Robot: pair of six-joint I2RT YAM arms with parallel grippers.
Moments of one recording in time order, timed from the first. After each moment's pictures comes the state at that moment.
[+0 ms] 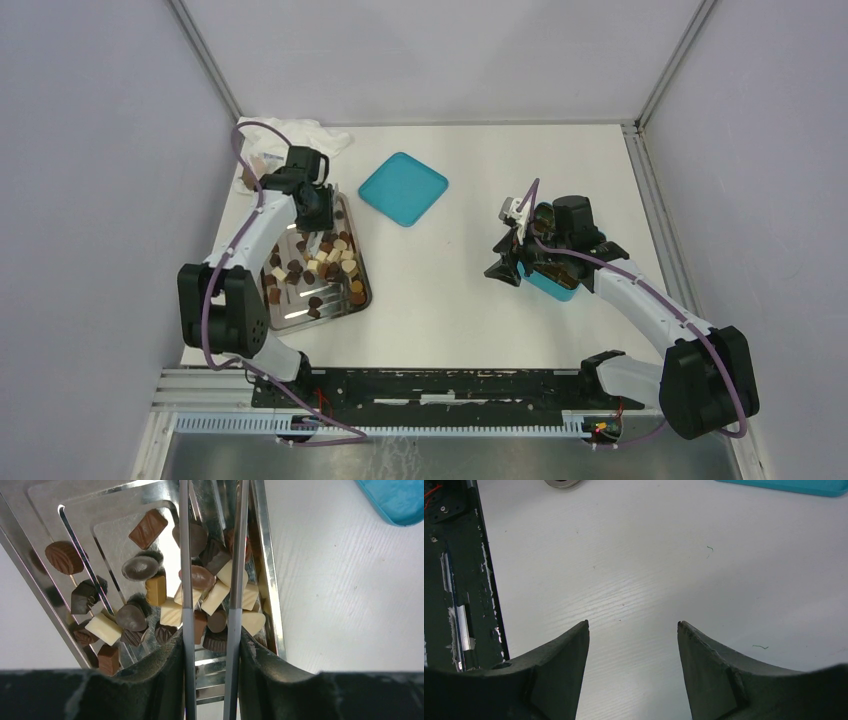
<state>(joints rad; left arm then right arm) -0.12 1.56 1.24 -0.80 -0.09 -0.17 0.31 1.18 0.70 -0.21 -0.84 -0.40</state>
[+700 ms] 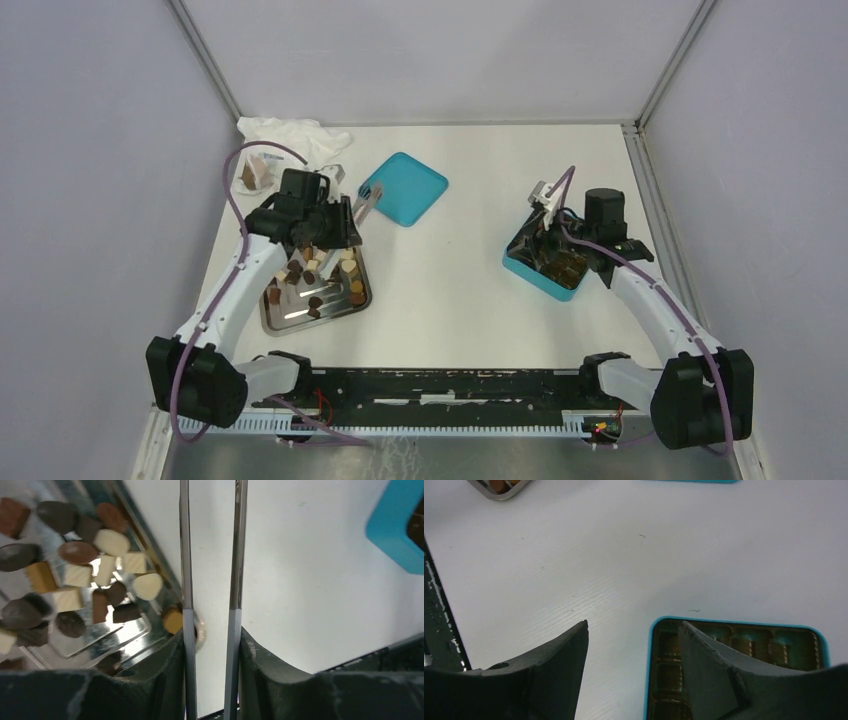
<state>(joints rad) -0.20 1.23 1.07 -0.77 0.20 -0.21 0.16 1.14 0.73 -0.26 -0.83 -0.45</state>
